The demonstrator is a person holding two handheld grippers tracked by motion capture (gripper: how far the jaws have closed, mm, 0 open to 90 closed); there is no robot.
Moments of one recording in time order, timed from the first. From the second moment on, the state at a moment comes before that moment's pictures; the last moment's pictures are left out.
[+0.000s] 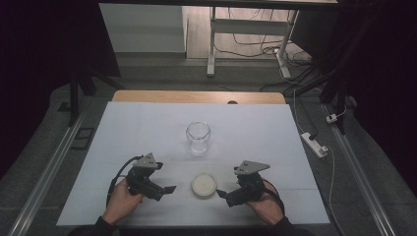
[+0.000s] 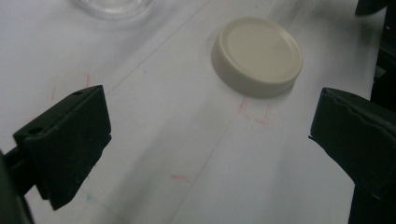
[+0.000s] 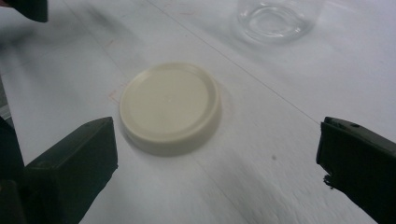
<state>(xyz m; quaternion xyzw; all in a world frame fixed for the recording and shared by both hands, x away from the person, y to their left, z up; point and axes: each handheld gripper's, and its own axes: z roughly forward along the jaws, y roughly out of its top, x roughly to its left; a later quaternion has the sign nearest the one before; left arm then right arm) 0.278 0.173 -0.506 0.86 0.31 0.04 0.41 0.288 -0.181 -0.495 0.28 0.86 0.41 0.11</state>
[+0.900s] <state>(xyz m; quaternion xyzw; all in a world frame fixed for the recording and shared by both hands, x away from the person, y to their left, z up) 0.231 0.227 -0.514 0.83 0.39 0.06 0.39 0.271 -0.231 -0.498 0.34 0.85 0.37 0.14</state>
